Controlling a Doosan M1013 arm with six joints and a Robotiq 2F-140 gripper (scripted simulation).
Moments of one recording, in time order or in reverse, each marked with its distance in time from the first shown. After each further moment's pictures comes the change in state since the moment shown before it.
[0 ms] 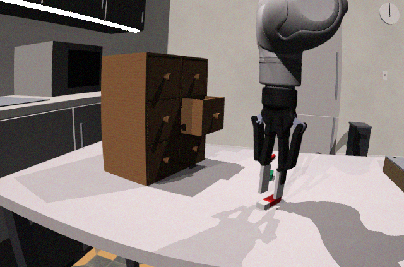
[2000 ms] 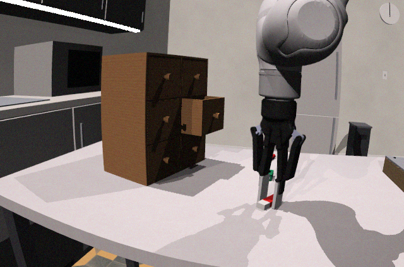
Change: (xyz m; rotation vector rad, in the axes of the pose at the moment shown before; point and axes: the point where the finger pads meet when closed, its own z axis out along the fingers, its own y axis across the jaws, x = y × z) arm 0.000 0.000 0.024 0.000 0.000 0.000
